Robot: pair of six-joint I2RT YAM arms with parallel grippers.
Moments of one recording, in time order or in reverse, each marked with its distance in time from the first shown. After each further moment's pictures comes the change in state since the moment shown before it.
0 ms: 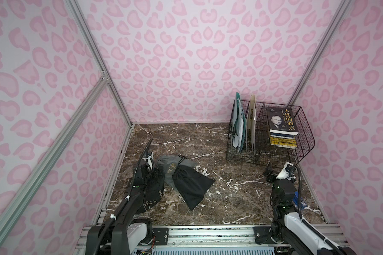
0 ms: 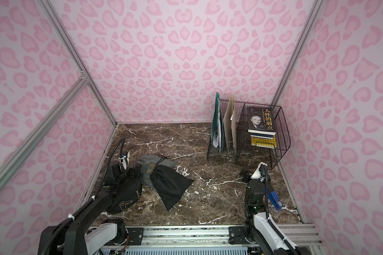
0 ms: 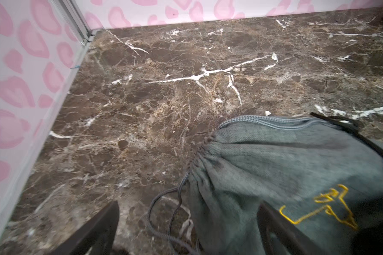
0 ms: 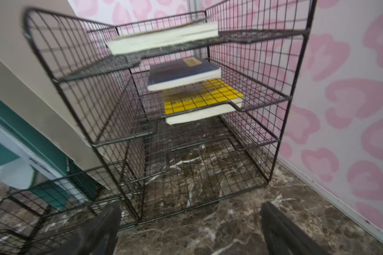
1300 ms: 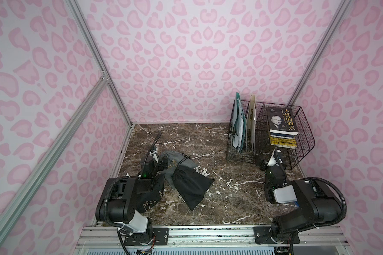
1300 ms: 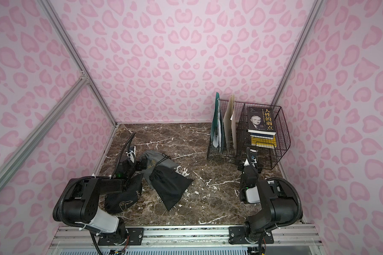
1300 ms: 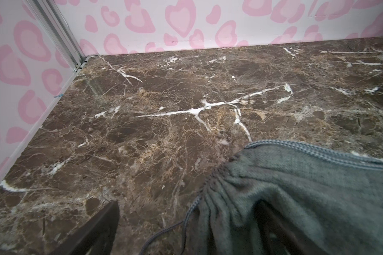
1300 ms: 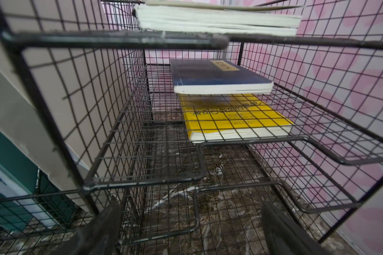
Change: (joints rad) left arm -0.054 0.440 0.041 0.544 -0.066 -0.034; right arm 0.019 0.684 0.194 0.539 -0.037 -0.195
